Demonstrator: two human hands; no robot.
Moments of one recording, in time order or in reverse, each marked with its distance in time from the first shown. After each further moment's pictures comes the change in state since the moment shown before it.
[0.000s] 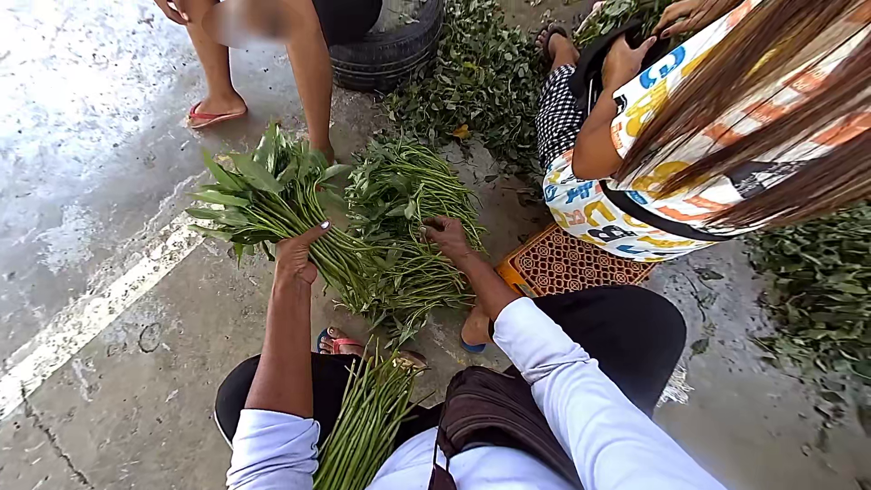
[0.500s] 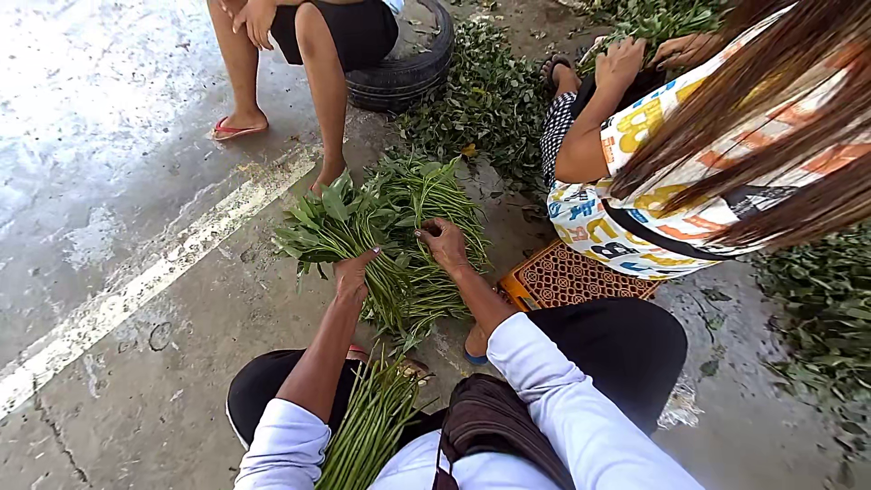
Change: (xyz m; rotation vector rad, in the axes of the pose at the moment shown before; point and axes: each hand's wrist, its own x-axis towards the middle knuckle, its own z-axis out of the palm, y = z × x) left_hand -0.029 -0.054 0.034 0.064 0.094 -0.137; right_hand -0.017 -0.061 0.025 -0.280 0.156 -0.022
